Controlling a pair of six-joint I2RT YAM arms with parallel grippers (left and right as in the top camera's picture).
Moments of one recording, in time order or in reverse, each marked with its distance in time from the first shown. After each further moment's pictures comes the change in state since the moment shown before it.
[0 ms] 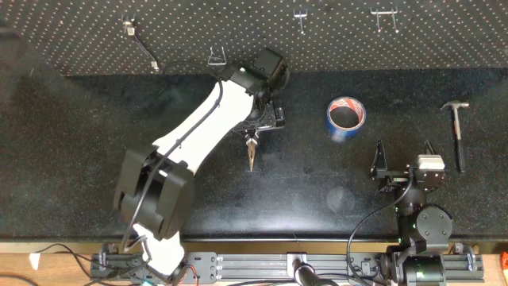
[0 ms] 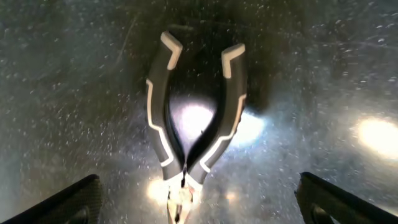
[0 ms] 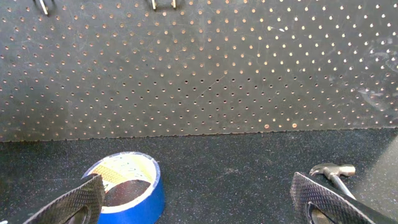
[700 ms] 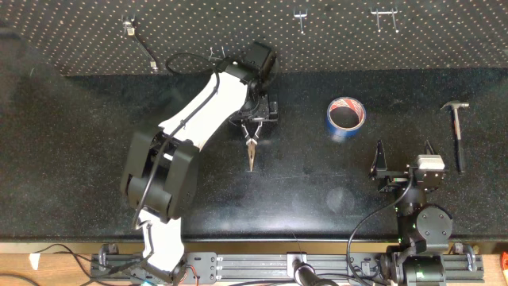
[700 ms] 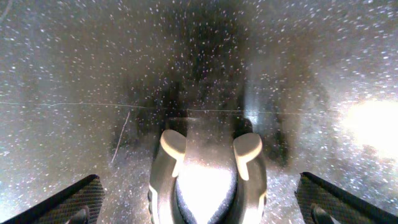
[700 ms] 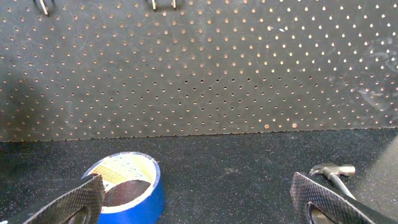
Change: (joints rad) left arm 0.076 0.099 0.006 0.134 0.016 0.178; right arm 0.000 0.000 0.000 0.000 0.000 0.000
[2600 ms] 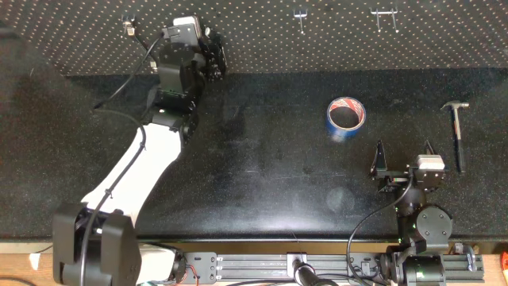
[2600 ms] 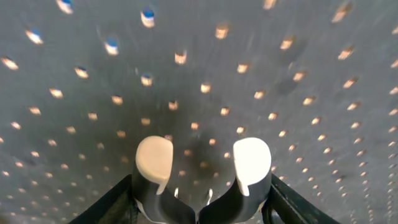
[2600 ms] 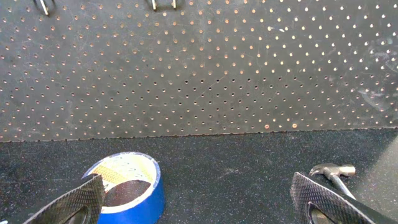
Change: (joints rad) left arm 0.235 -0.504 -0.554 1.141 -0.068 0.238; right arm 0.000 0.000 0.000 0.000 0.000 0.000
